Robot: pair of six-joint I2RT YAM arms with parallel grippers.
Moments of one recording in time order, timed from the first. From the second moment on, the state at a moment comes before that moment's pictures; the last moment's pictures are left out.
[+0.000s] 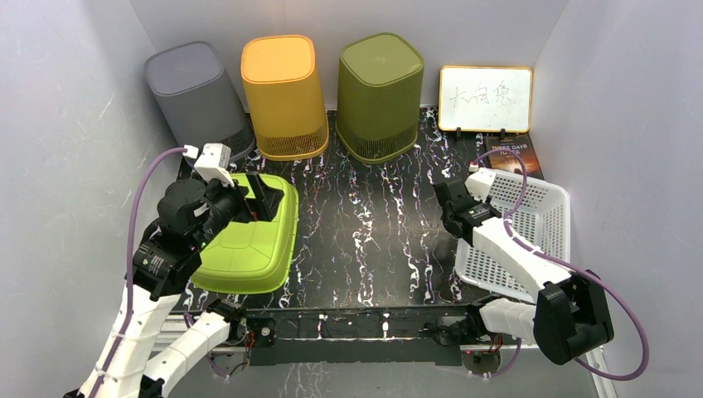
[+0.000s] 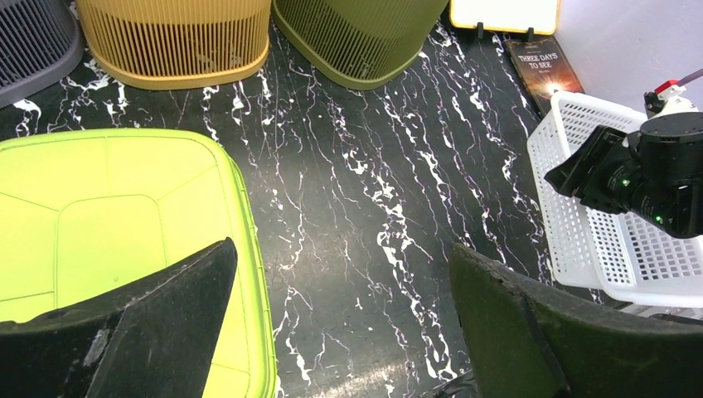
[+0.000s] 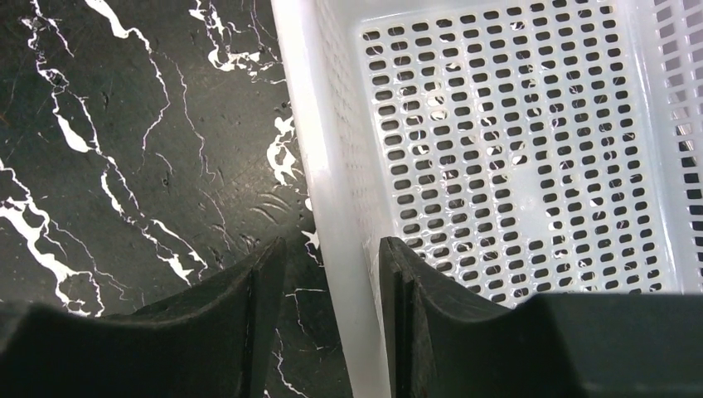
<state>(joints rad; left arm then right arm) -0.43 0.71 1.12 -0.72 0.00 -0.34 0.36 1.17 0.72 -0.53 0.68 0.65</state>
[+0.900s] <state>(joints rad) -0.43 0.70 1.13 -0.77 -0.03 -0.35 0.33 0.95 0.99 -0.36 -0.01 0.76</state>
